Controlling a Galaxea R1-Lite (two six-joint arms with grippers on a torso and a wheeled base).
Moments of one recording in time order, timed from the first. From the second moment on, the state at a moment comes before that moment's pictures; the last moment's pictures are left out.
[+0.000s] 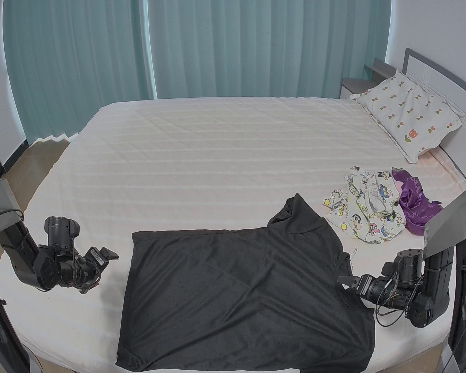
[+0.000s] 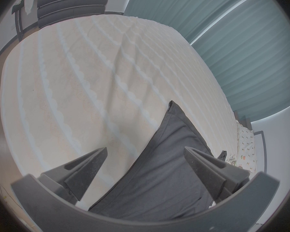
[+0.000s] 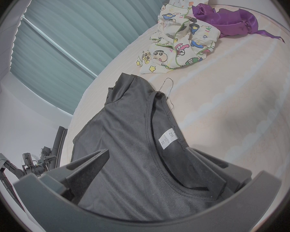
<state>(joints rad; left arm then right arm) 0.07 2.05 -0.53 -0.67 -0.10 -0.84 0.13 2.39 -0.20 -1.55 0.20 0.62</state>
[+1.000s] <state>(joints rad) 0.00 2.19 -0.85 -0.68 -0.08 -0.82 0.14 2.38 -0.19 -1.55 0.20 0.62</state>
